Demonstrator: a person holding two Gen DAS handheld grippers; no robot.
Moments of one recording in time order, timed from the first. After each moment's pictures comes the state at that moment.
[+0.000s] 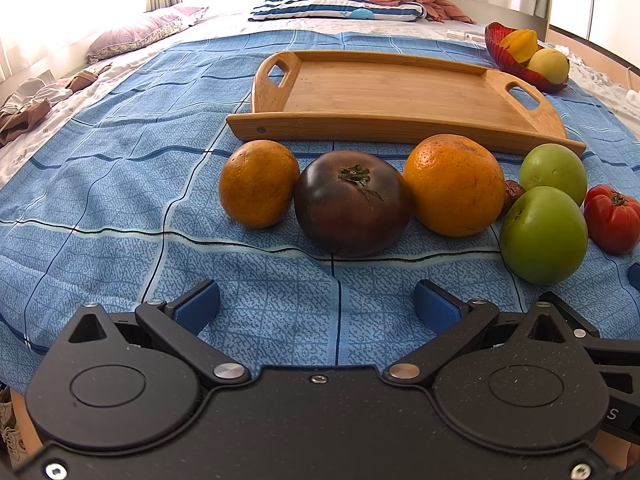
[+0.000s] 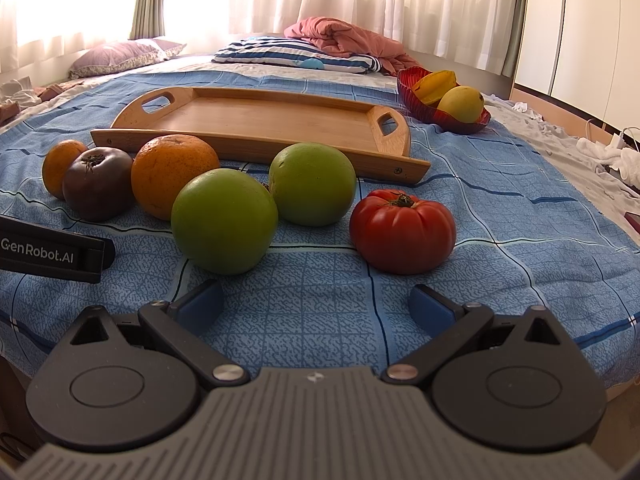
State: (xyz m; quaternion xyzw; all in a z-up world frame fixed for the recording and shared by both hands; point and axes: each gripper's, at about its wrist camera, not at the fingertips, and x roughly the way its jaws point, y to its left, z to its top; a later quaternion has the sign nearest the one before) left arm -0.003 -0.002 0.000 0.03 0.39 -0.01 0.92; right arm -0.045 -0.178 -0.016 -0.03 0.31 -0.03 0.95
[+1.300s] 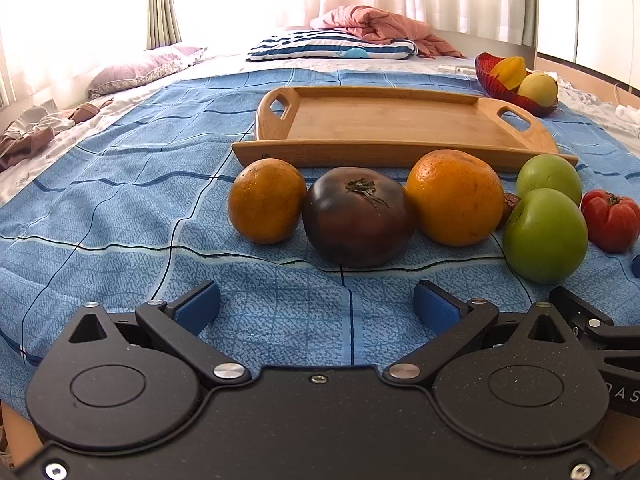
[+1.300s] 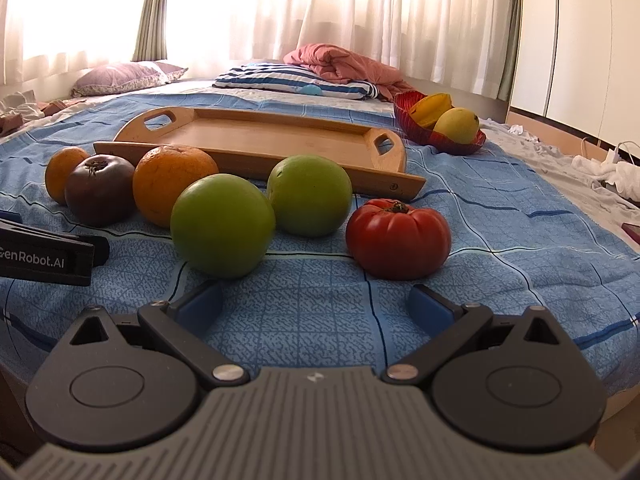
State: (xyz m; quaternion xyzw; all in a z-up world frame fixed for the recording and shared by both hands) left arm -0.019 0.007 -0.007 0.03 0.32 -0.02 0.95; right arm -0.050 -0.179 -0.024 -0.03 0.26 -0.03 0.97
